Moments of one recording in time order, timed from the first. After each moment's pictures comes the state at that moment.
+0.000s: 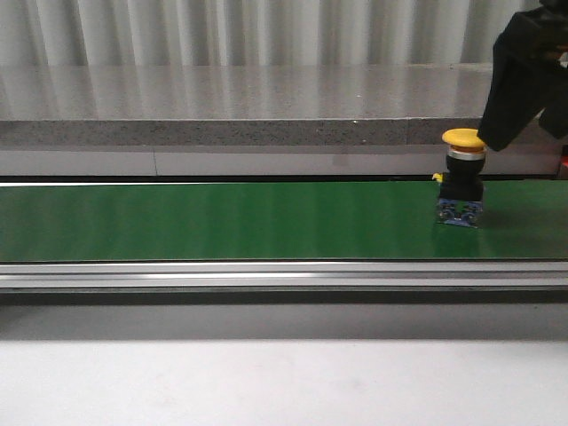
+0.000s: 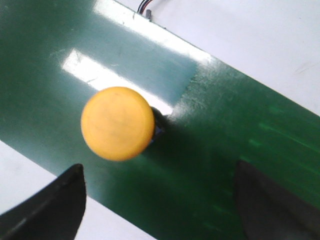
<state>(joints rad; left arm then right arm) 0.14 0.66 -0.62 -0.67 0.63 0.58 0.12 1.50 -1.15 0.27 0.85 -0.42</state>
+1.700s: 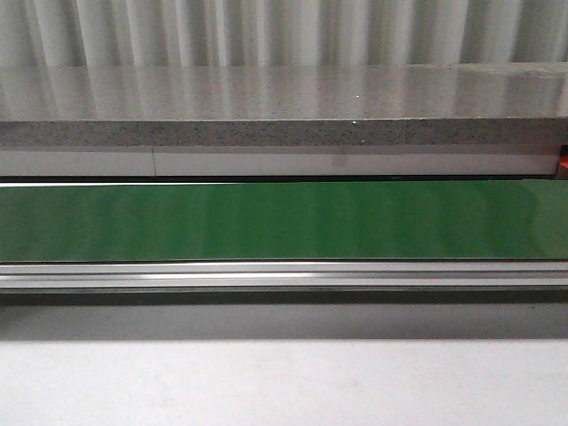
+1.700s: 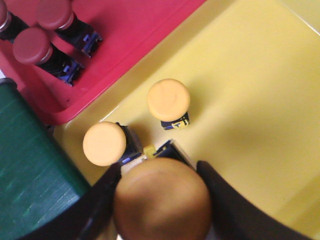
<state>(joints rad) 0.14 0.66 -0.62 -0.67 0.63 0.58 -0.77 1.18 -0.83 0.22 0.66 0.00</state>
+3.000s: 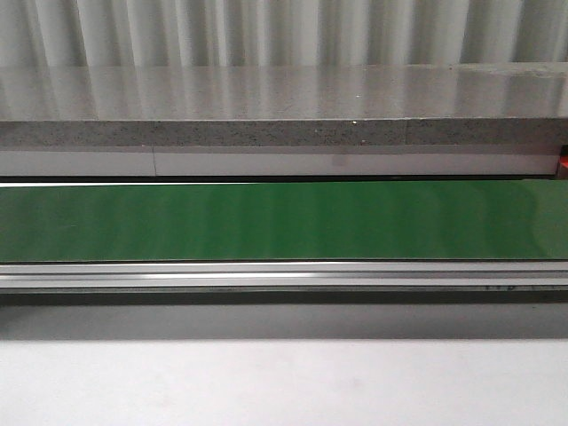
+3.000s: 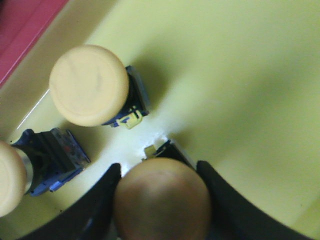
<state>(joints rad) 0.14 0.66 -0.62 -0.67 0.63 0.58 -0.81 1.44 -0.73 0.22 0.45 0.04</state>
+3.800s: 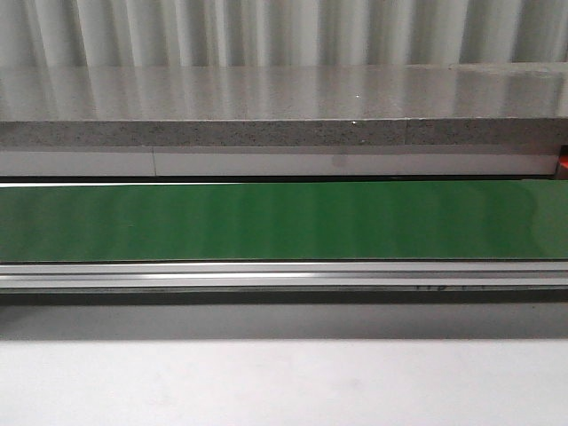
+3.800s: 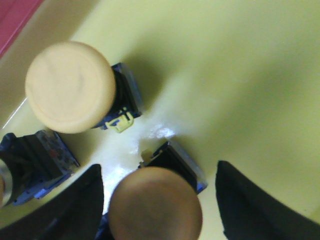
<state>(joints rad) 0.14 0.66 -0.62 -0.67 0.63 0.58 -0.81 1.49 -0.73 0.22 0.43 0.04</state>
